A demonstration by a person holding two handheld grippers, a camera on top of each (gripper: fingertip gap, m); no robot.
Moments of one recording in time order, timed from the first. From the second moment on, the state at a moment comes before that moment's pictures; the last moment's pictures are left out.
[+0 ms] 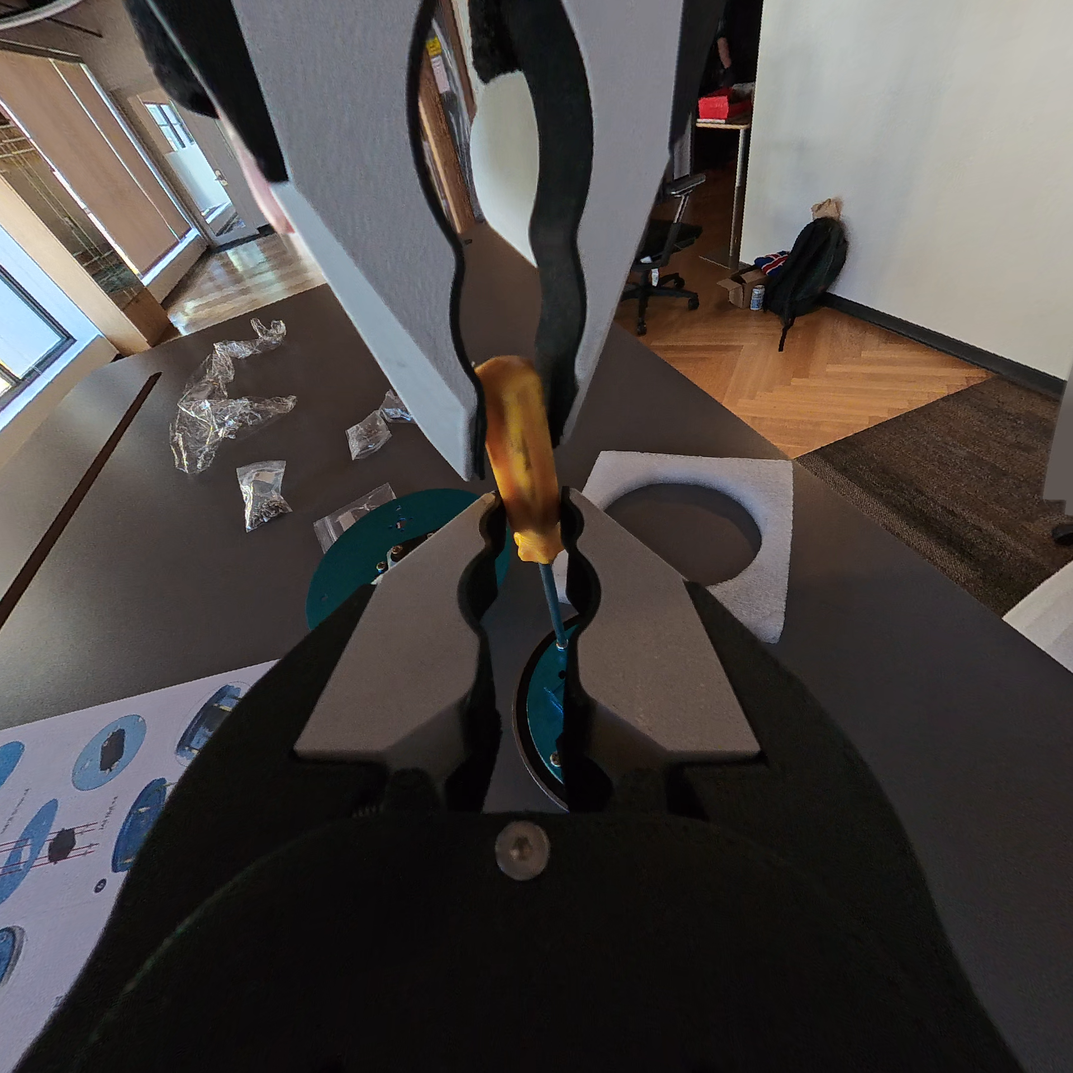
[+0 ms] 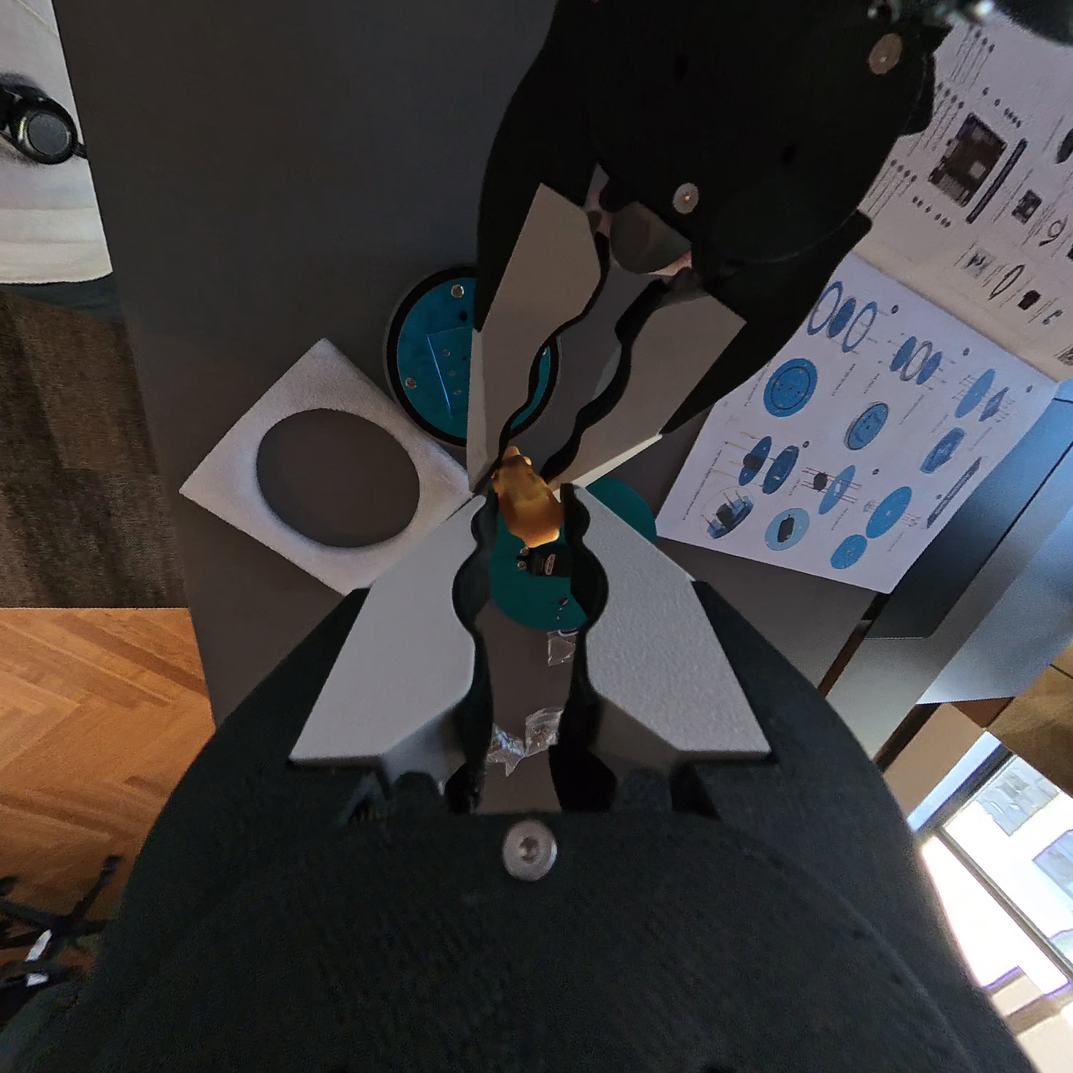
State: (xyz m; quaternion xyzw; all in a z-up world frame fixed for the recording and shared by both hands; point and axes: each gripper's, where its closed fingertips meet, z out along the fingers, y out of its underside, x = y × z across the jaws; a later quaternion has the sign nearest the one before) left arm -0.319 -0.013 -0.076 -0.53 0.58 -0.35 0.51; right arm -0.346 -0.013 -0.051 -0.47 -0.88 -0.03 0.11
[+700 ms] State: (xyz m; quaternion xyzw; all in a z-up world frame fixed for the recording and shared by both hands) left arm -0.353 -0.028 -0.137 -0.55 0.69 -0.31 0.36; right arm -0.337 -0.016 -0.052 -0.53 -0.85 0.02 0.09
